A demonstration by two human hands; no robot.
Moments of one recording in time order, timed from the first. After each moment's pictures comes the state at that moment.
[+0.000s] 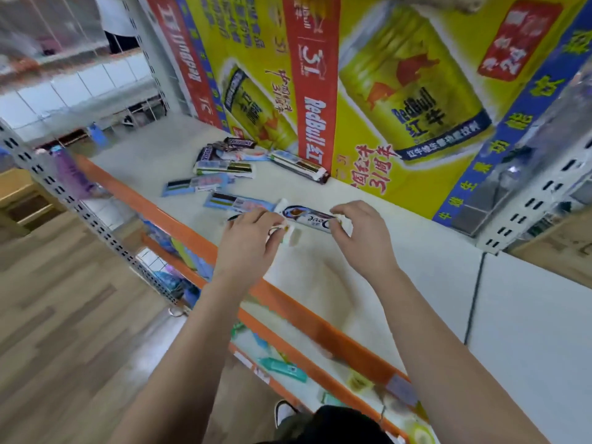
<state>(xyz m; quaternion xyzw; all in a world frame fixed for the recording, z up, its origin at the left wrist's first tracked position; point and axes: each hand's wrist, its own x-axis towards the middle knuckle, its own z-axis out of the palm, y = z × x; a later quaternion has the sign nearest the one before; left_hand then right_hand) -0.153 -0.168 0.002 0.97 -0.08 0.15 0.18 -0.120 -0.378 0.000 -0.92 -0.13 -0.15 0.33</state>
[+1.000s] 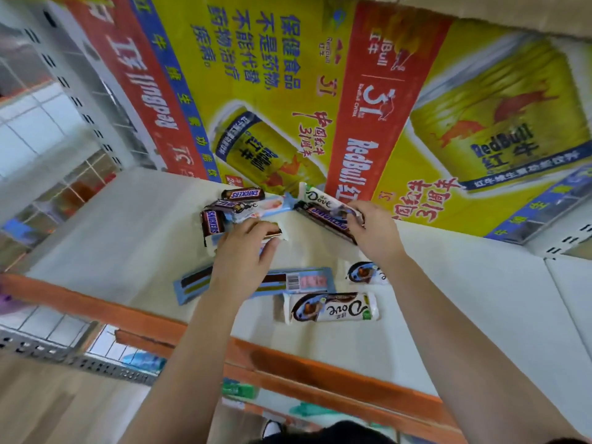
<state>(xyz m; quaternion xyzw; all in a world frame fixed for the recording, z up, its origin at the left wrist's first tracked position) 0.029 -0.026 -0.001 0.94 -0.22 0.09 0.26 0.023 -0.276 -0.009 -0.95 0.06 -0.15 0.27</state>
